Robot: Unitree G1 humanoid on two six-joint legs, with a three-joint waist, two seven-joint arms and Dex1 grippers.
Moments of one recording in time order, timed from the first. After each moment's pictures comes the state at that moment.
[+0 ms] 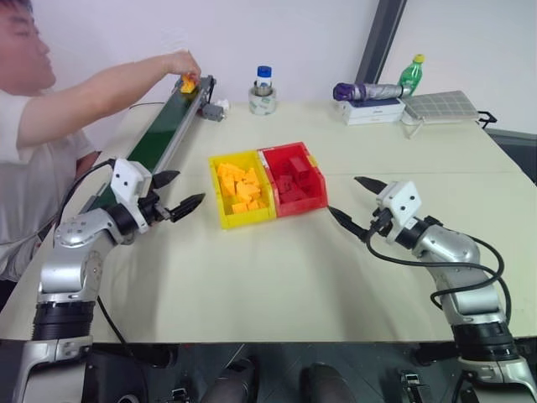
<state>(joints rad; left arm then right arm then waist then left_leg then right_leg) -0.44 0.62 0.20 0.08 -0.42 0.27 -0.85 -0.32 -0.56 -0.08 -0.07 0.22 0.08 0.69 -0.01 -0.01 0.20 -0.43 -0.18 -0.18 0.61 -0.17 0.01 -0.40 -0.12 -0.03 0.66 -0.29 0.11</state>
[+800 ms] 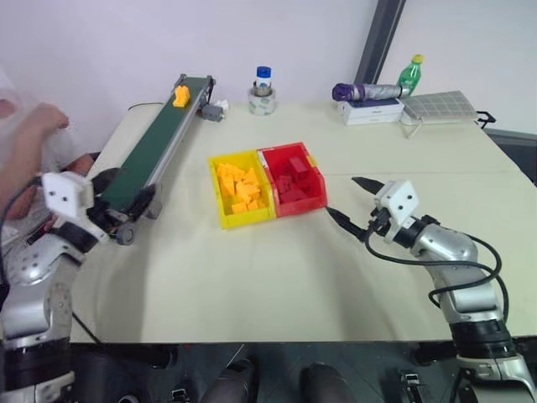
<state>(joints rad) -0.17 0.55 0.51 -0.10 -0.47 0.18 -0.58 -0.36 -0.55 -0.06 -0.03 0.22 0.06 0.72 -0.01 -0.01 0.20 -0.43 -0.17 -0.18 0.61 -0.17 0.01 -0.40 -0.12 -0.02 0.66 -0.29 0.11</state>
